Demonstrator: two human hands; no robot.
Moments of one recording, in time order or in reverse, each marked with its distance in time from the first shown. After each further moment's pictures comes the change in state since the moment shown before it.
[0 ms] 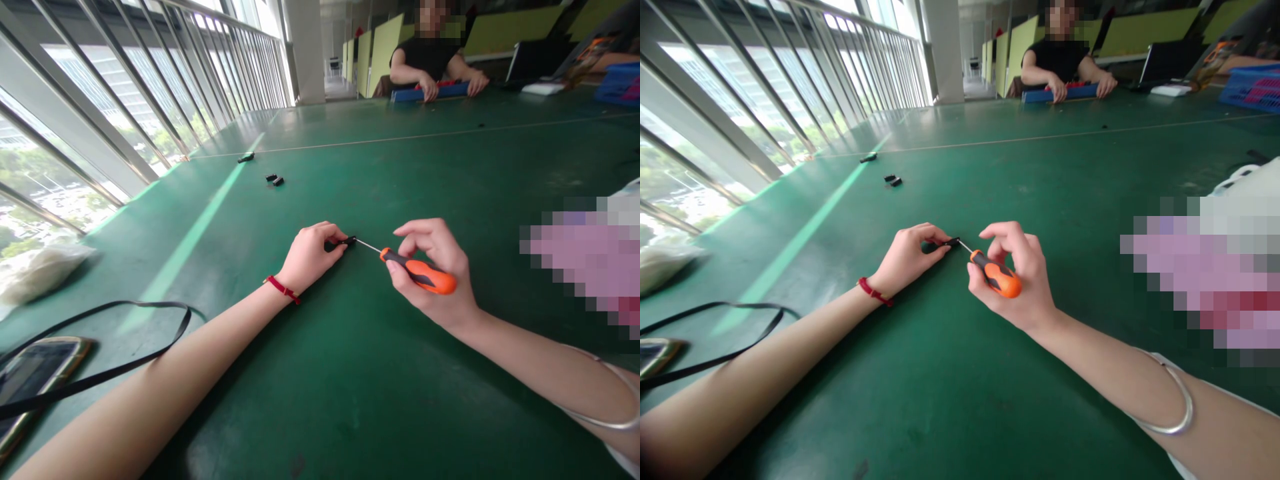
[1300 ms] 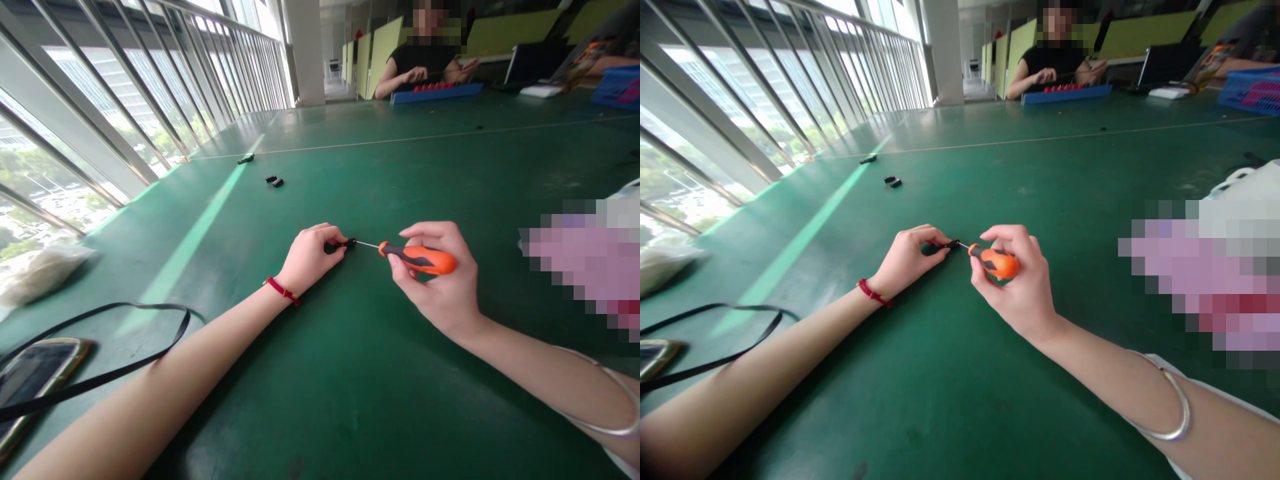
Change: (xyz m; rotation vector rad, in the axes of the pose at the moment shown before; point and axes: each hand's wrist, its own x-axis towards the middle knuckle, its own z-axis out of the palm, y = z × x) left_hand 0.000 -0.002 0.001 -0.004 -0.010 0.019; right_hand -0.001 -0.003 -0.001 -0.013 0.095 -0.006
